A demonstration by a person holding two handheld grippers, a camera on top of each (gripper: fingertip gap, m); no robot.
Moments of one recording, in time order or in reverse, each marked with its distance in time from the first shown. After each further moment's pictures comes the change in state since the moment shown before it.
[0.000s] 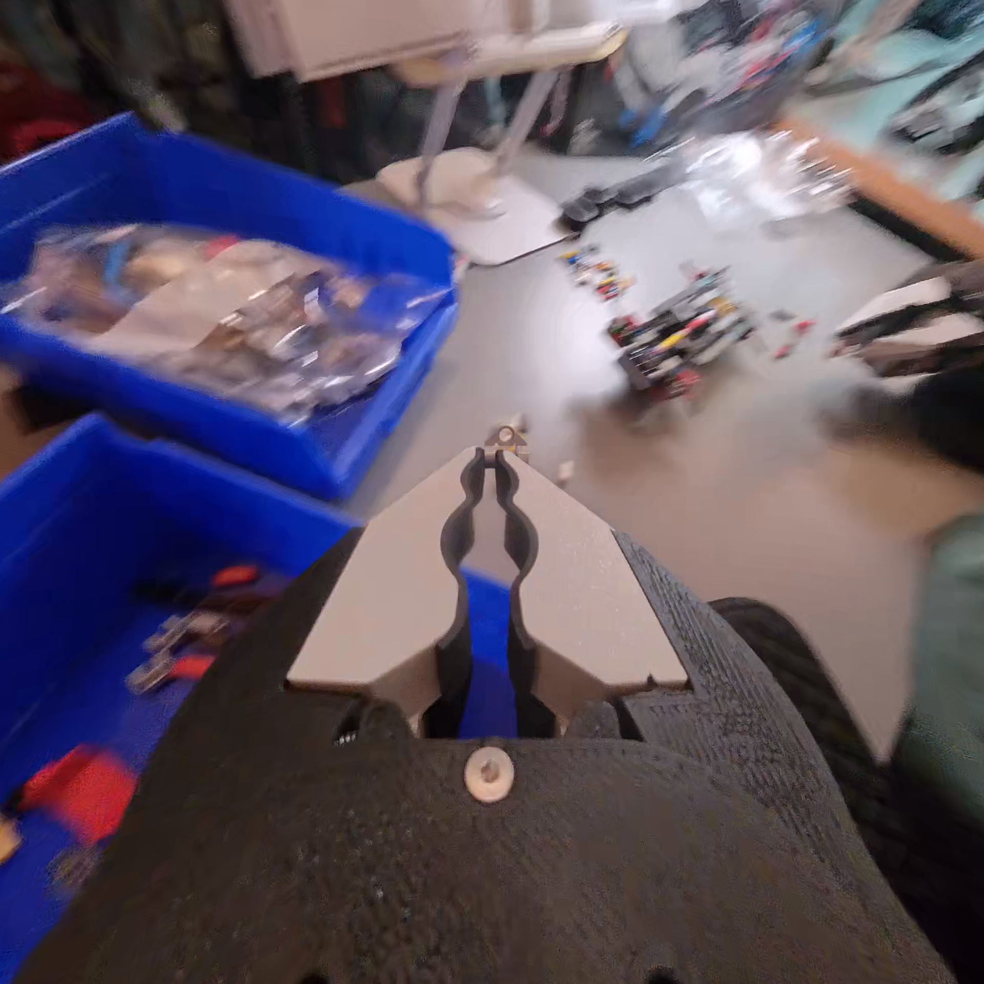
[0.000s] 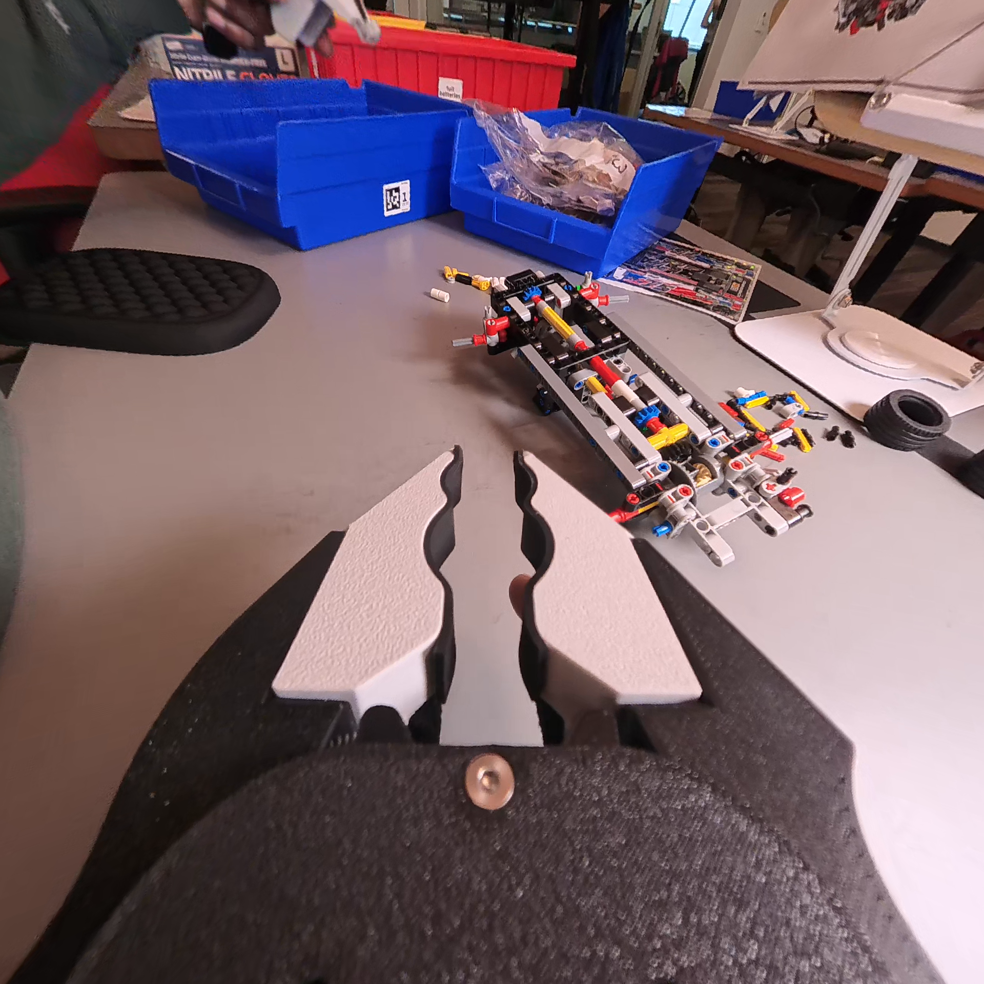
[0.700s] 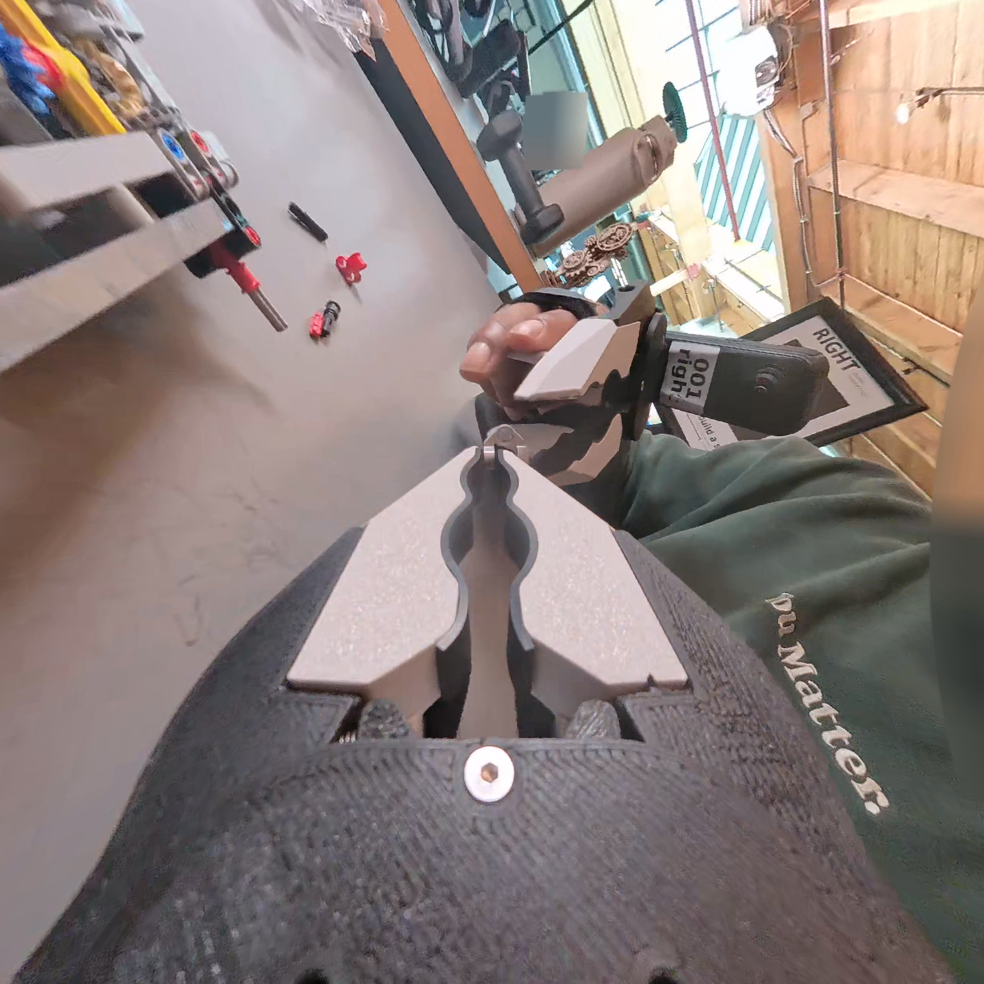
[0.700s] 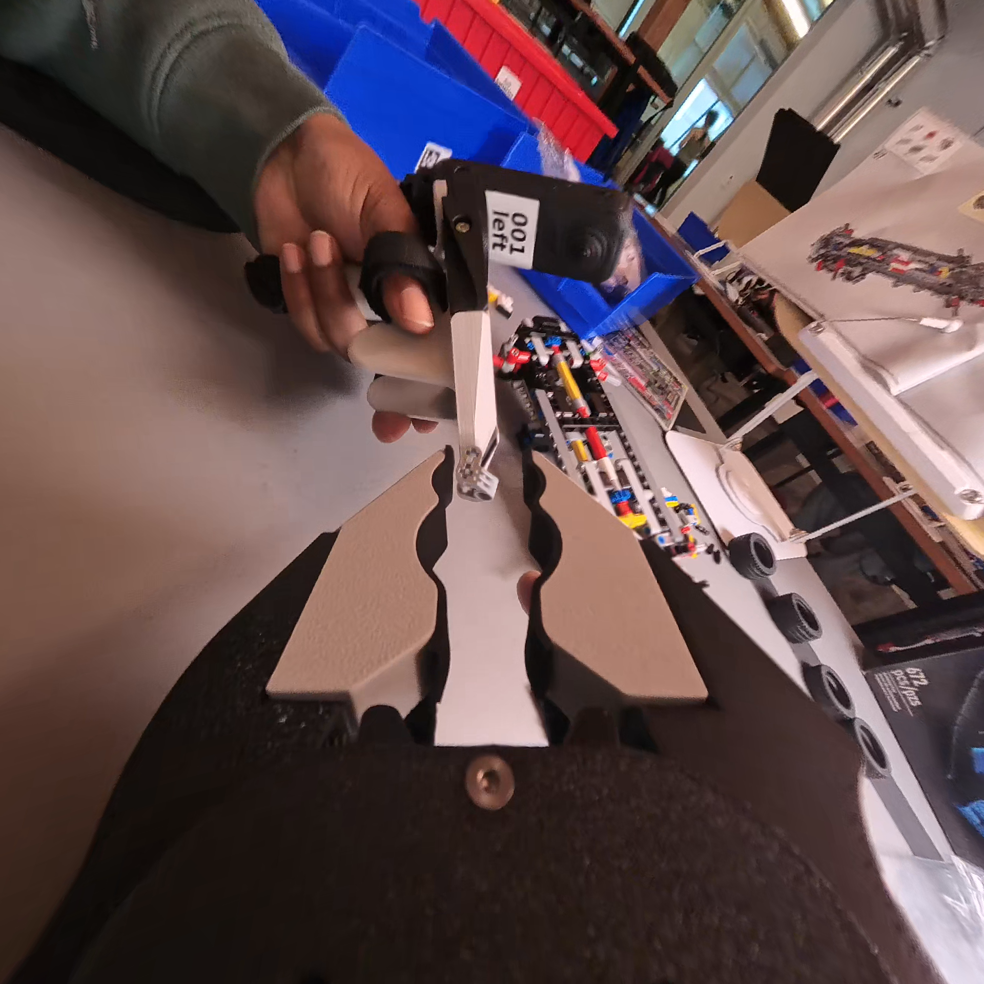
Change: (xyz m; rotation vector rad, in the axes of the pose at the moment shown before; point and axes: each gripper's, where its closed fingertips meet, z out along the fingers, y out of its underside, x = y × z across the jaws) left arm 0.345 0.035 0.234 -0.201 0.948 -0.493; right arm -0.027 -0.011 0.003 -0.023 0.068 -0.481
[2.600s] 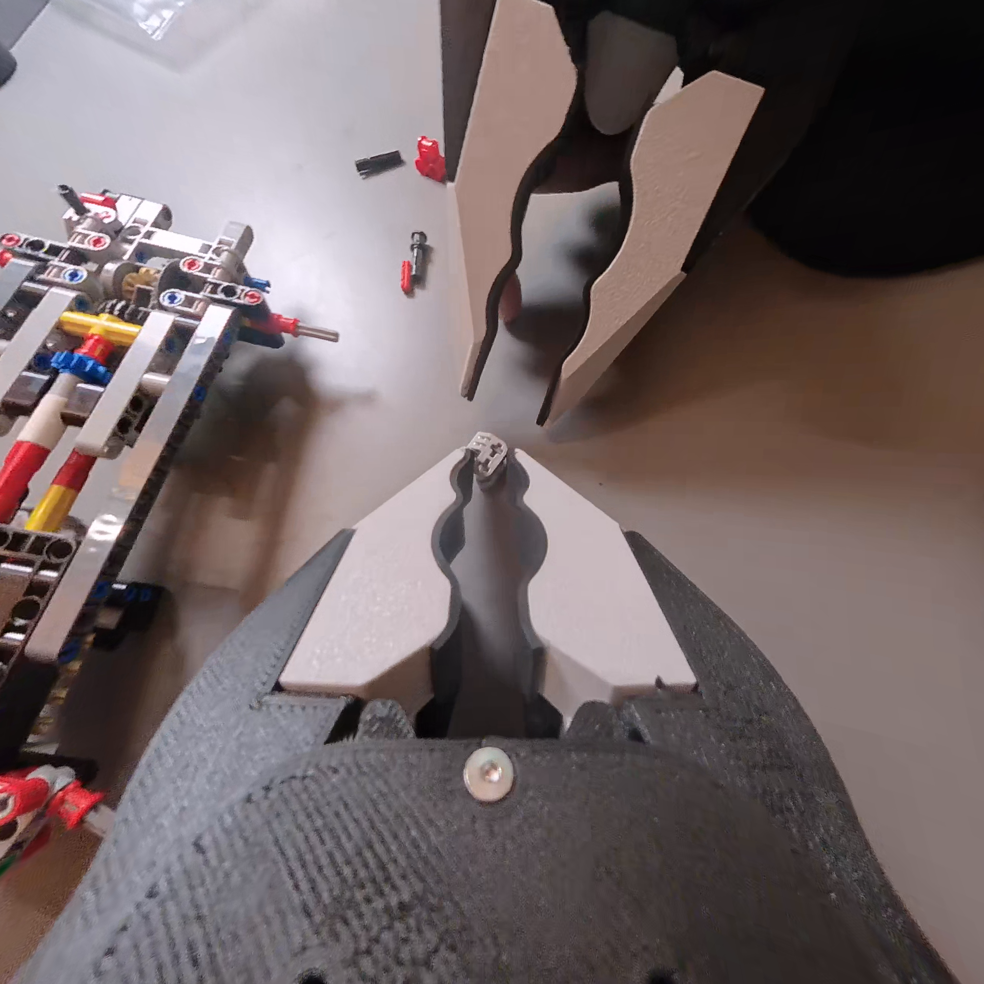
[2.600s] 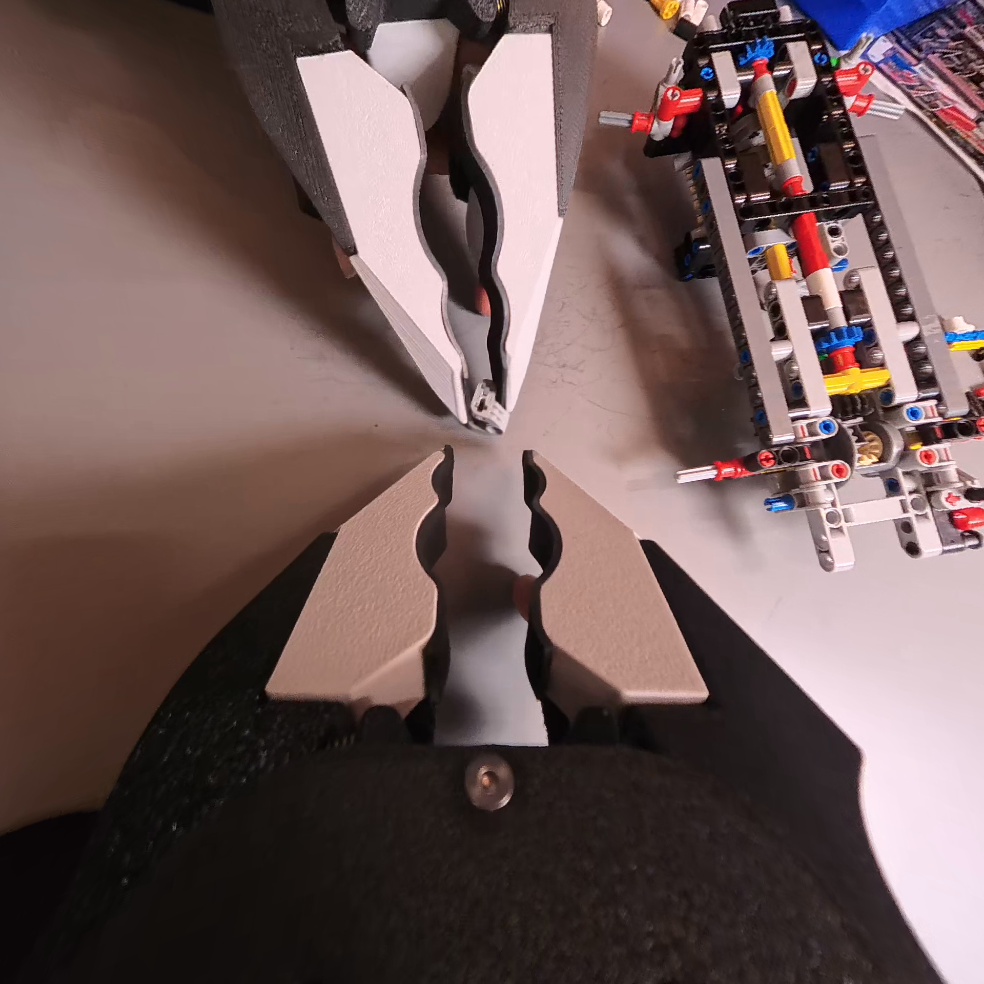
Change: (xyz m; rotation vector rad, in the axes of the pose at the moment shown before) left arm -0.050 0.033 0.005 -0.350 -0.602 0.888; right arm -0.034 0.064 0.005 -0.323 -0.376 0.235
